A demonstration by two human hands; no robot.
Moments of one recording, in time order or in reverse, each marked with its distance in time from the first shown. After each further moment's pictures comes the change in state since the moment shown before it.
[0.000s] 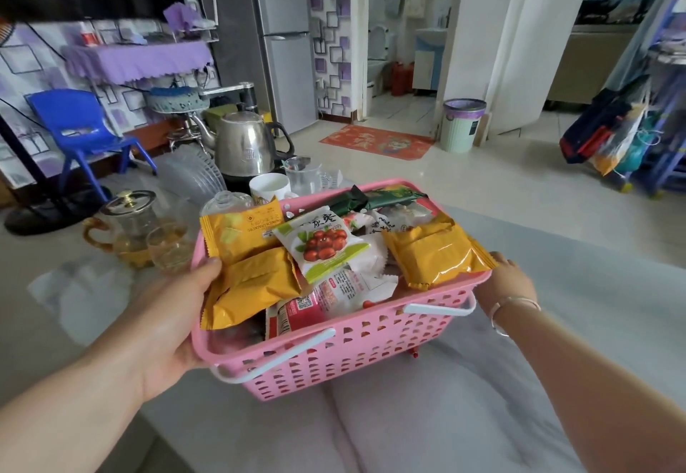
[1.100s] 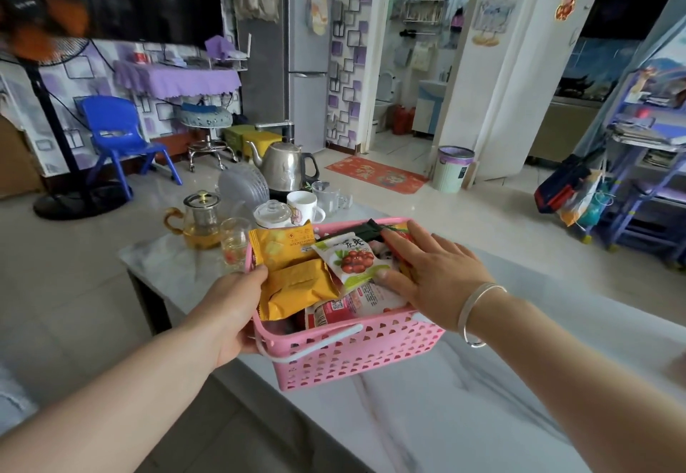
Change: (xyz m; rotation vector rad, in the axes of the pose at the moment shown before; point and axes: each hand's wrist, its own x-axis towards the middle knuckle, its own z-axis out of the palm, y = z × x) left_hand -0.138 0.017 -0.045 0.036 -0.063 -0.086; right_hand -0.189 -0.132 -0.187 -0.233 -0.165 -0.523
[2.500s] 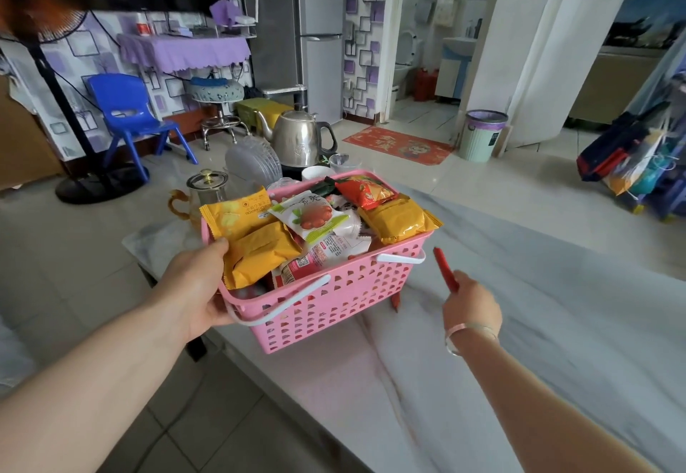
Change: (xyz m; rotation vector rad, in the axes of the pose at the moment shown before) left_hand 0.074 0.011 -0.027 -0.120 0.193 -0.020; right_hand 0.079 0.033 0.165 0.436 0.209 0.691
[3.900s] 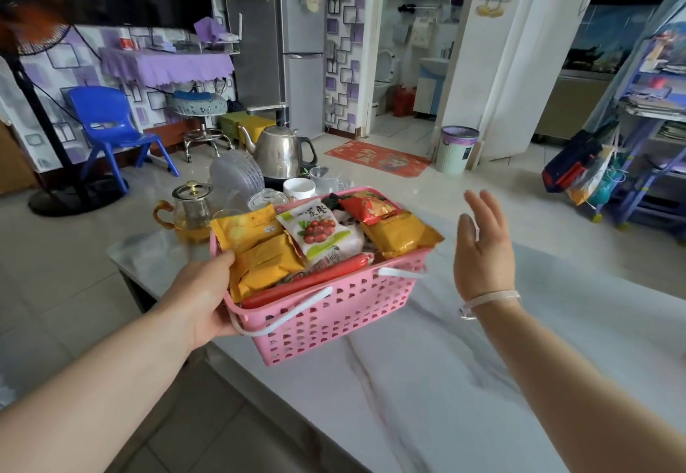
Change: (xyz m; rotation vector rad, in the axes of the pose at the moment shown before) left_hand -0.024 -0.009 0.011 -0.003 -0.089 -0.006; right_hand -0.010 -0.020 -0.105 0.590 0.355 -0.393
